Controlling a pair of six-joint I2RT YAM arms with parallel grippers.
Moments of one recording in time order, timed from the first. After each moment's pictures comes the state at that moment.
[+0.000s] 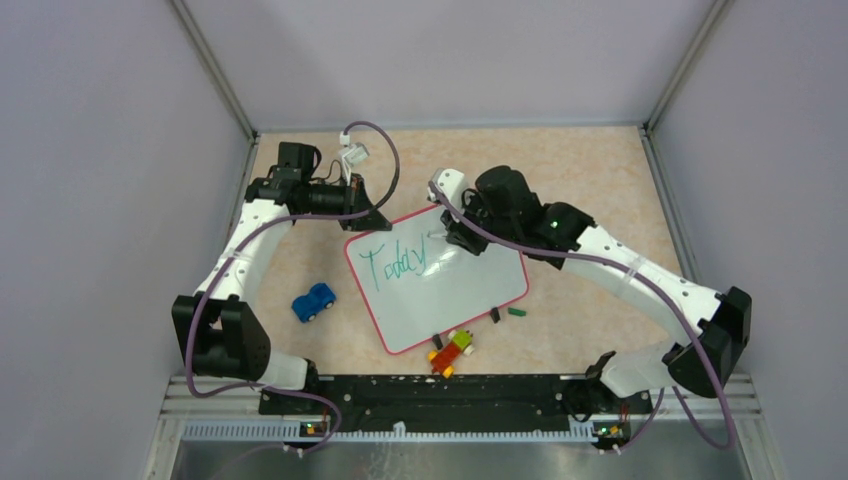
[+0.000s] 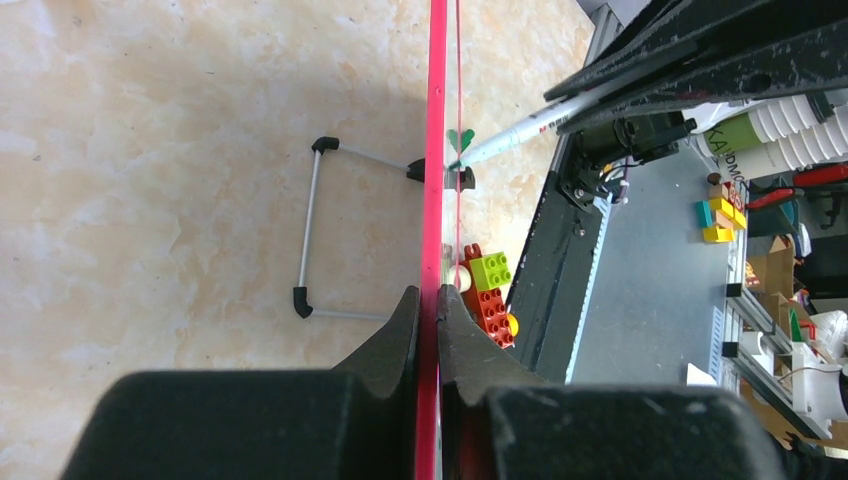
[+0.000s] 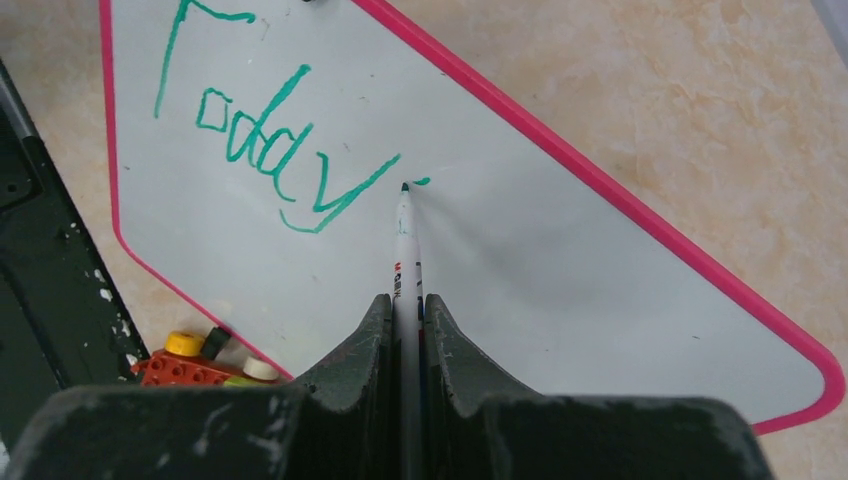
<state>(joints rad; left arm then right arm) -0.11 1.44 1.29 -0.78 1.11 0.21 0.85 1.36 1.33 -0.57 -0.11 -0.23</state>
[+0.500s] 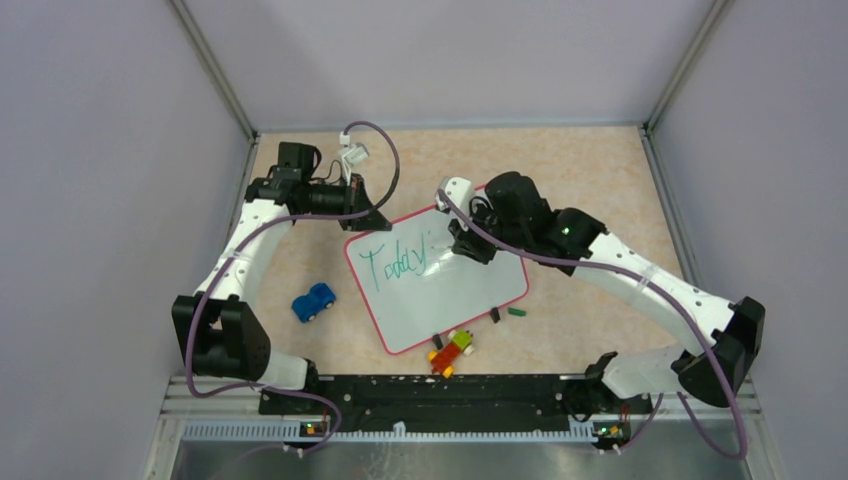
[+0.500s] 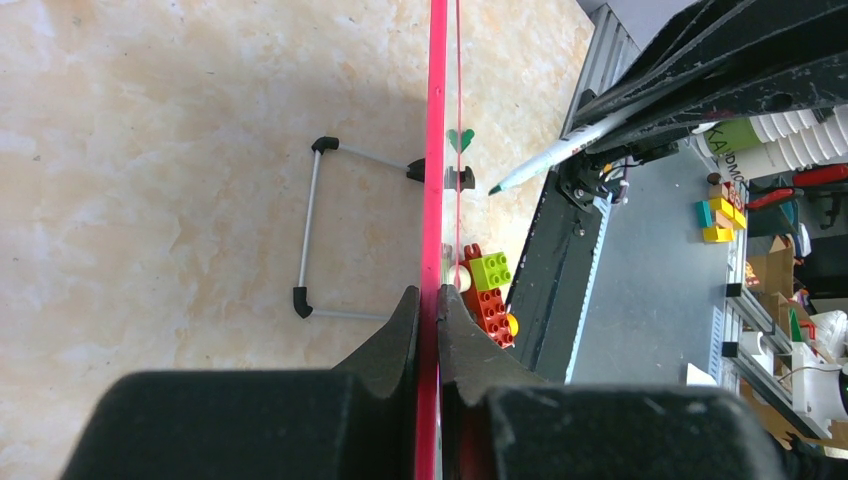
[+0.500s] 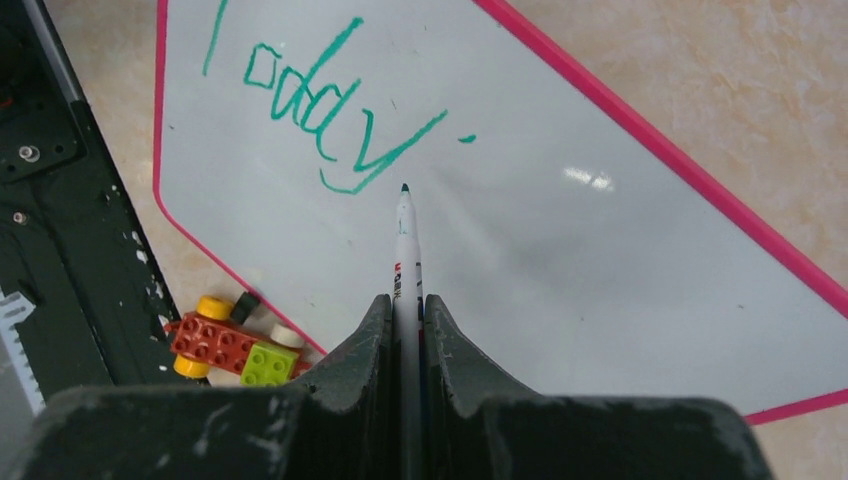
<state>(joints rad) -0.11 1.44 1.29 -0.78 1.11 0.21 0.85 1.31 1.30 -0.62 -0.20 -0.24</state>
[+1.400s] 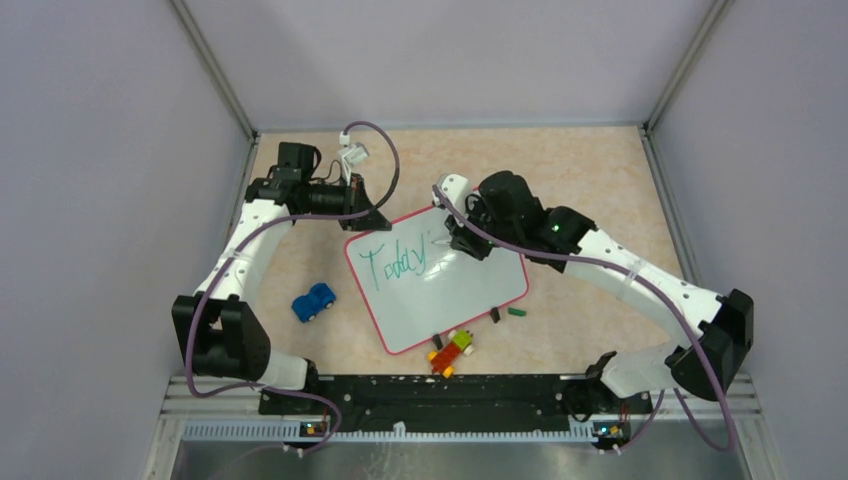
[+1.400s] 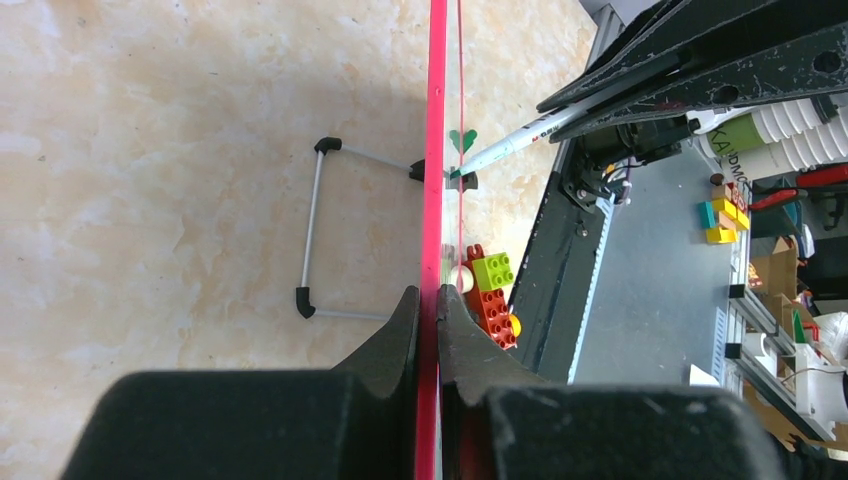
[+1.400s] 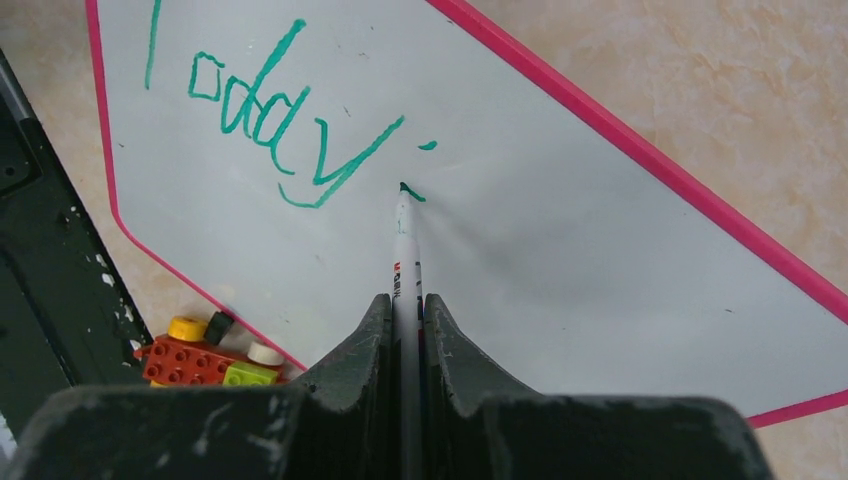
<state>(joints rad) -0.11 1.44 1.29 -0.78 1.11 0.21 0.84 1.34 1.27 -0.57 -0.13 -0.22</state>
